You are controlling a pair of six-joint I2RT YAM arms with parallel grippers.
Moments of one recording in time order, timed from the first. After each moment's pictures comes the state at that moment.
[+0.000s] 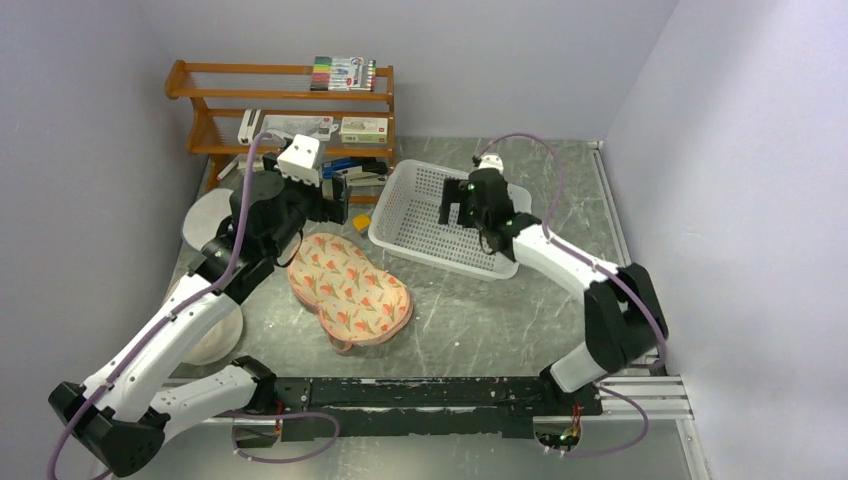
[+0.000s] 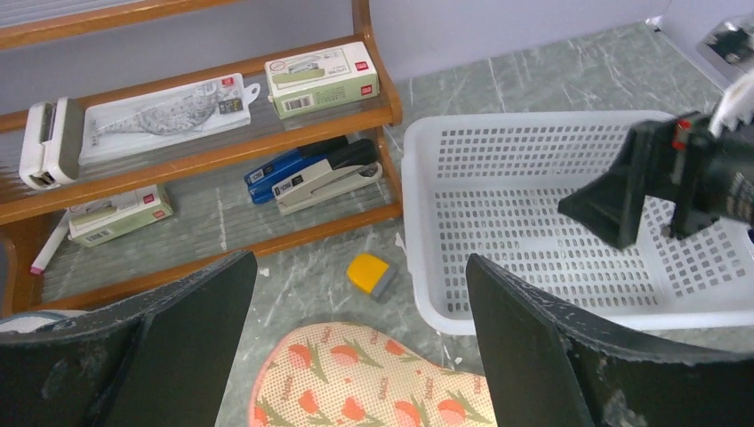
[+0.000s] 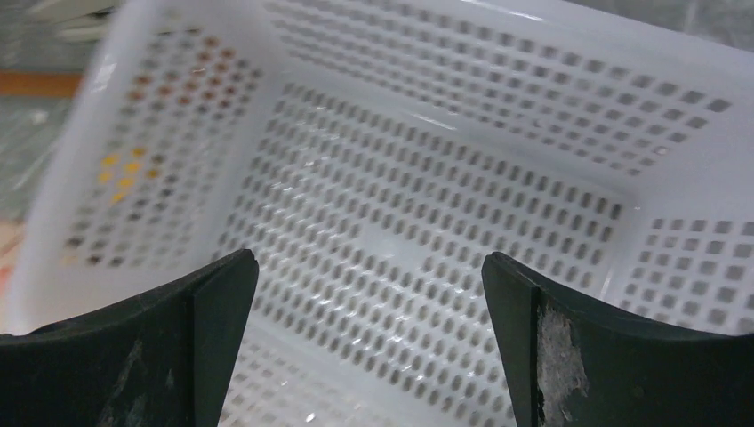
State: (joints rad) left arm -0.59 1.01 1.10 -0.26 -0.25 -0.02; right arm 0.54 1.49 0.98 -0.03 0.21 0.36
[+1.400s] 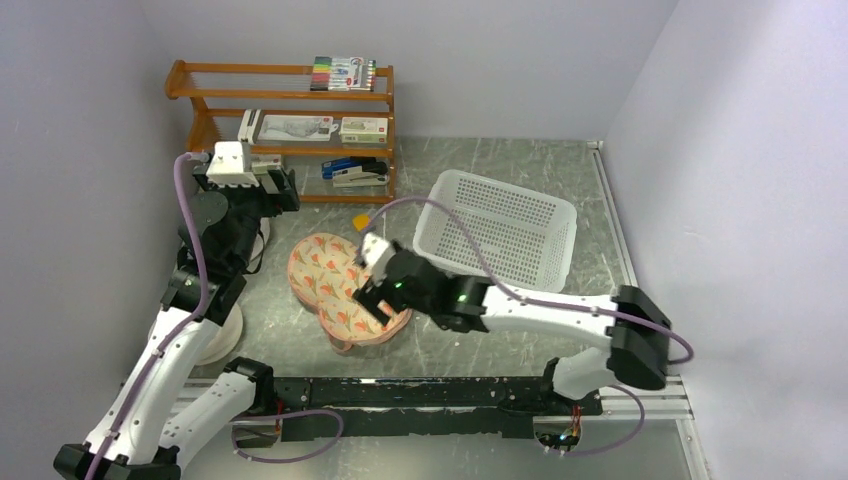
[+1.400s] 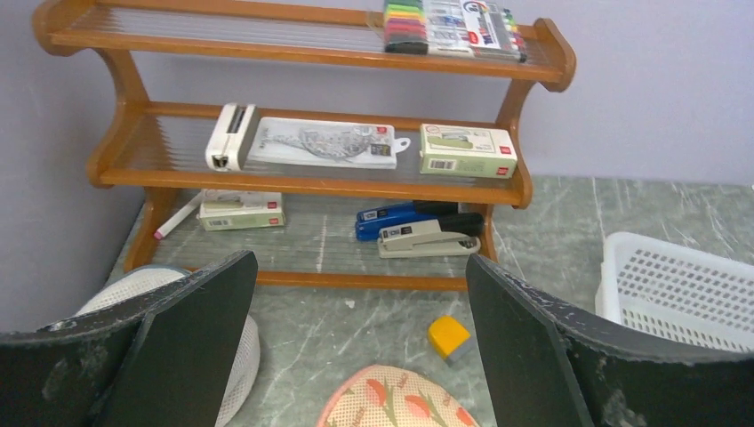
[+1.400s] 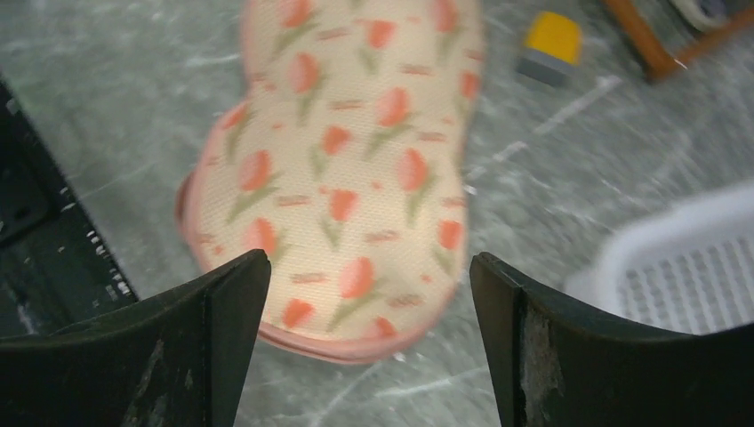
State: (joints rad) left arm -0.32 0.81 0.92 -0.10 -0.29 -0.08; right arm 1.14 1.36 0.95 -0.12 0.23 0.03
